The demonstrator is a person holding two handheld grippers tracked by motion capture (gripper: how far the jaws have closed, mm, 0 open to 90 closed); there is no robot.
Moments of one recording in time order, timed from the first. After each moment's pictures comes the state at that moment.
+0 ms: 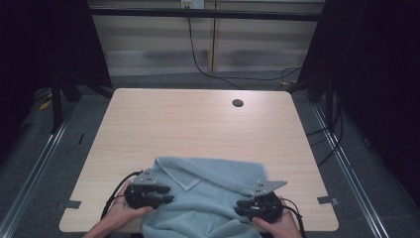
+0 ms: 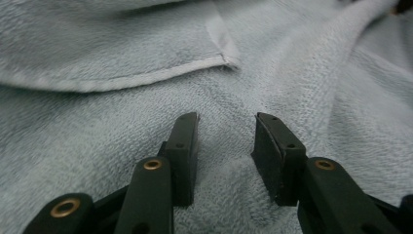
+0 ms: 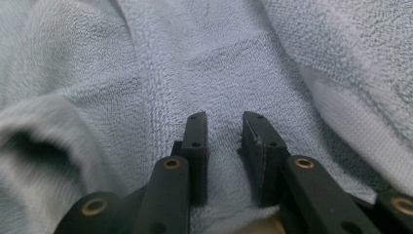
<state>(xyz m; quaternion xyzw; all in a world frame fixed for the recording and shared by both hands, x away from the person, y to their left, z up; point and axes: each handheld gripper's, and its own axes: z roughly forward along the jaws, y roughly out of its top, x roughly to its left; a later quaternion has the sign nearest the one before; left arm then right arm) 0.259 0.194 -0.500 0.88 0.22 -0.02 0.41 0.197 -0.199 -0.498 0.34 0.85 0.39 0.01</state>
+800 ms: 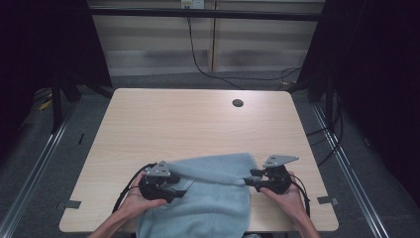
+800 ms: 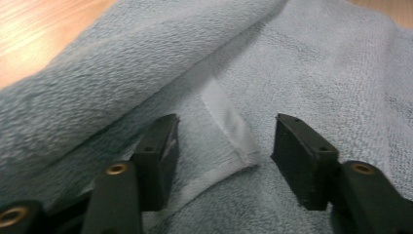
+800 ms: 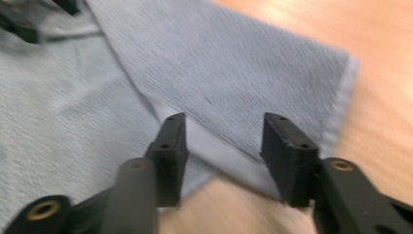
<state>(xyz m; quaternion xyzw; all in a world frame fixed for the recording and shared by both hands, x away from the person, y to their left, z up) 0.287 0.152 -0.498 0.89 0.21 0.00 0.41 0.264 -0.239 -0.487 0.39 0.82 0.40 0.09</state>
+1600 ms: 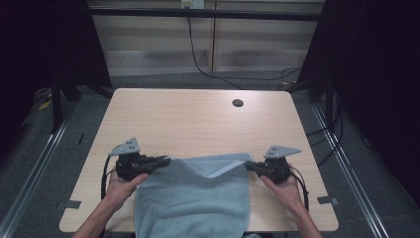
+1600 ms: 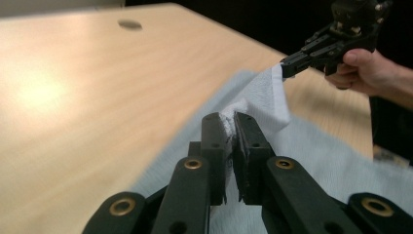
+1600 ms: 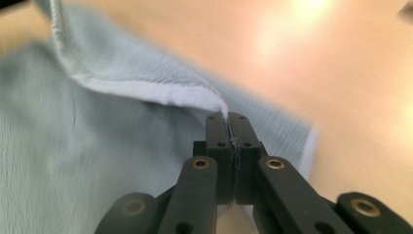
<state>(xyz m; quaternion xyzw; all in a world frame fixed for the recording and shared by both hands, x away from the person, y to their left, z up) 0.317 0.208 -0.431 0.78 0.27 0.03 0.56 0.283 -0.236 -0.463 0.38 0.80 0.45 0.14</state>
